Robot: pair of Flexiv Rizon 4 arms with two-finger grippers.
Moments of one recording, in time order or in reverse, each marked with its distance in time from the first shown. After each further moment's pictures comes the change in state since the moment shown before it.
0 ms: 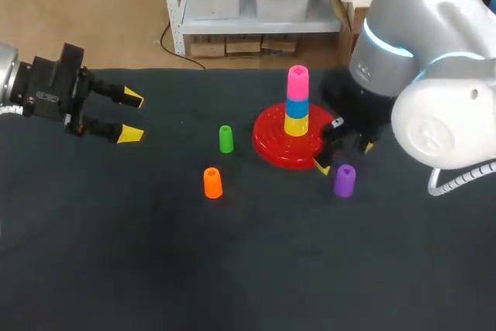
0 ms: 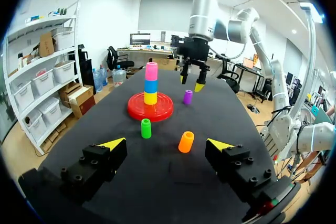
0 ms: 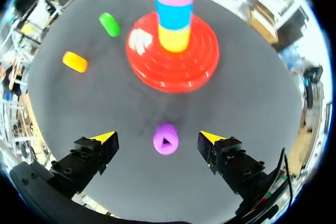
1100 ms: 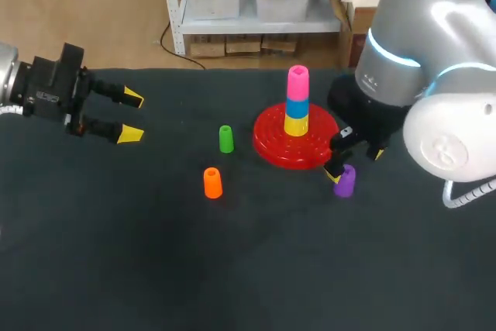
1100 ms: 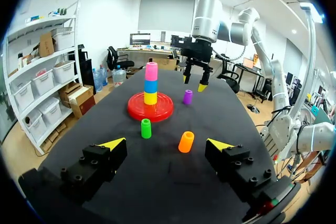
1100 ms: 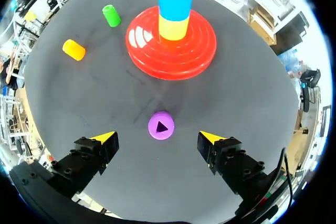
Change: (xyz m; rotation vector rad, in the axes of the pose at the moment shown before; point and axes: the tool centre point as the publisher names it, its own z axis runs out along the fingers) left arm 0.000 0.000 0.000 0.000 0.000 0.000; right arm 0.026 -0.009 0.002 0.050 0.052 0.009
